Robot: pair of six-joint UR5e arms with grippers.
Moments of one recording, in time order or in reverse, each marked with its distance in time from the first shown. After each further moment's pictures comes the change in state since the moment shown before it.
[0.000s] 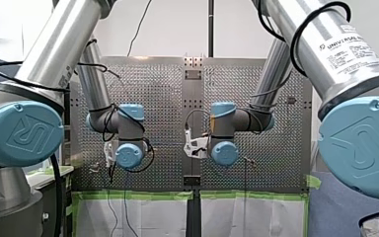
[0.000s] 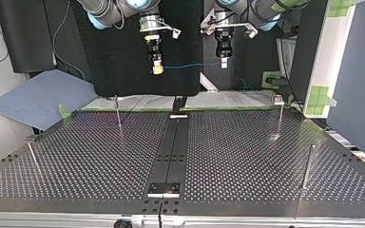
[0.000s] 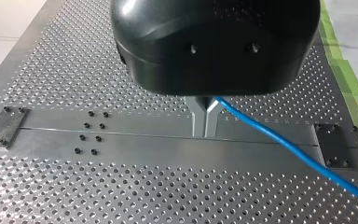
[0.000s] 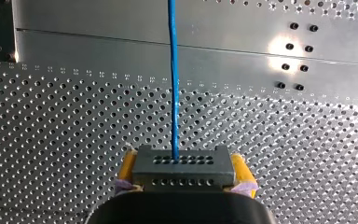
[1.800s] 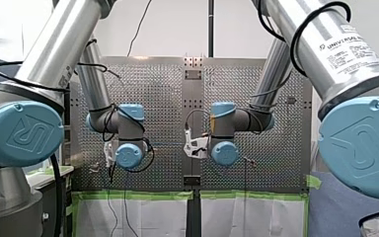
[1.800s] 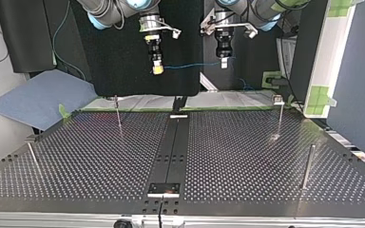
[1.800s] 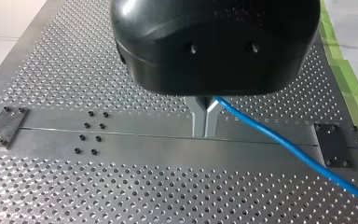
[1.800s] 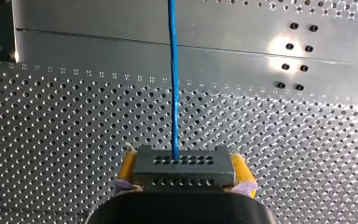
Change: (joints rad) left arm 0.000 0.000 0.000 0.000 0.000 0.000; right arm 0.000 0.000 0.000 0.000 0.000 0.000
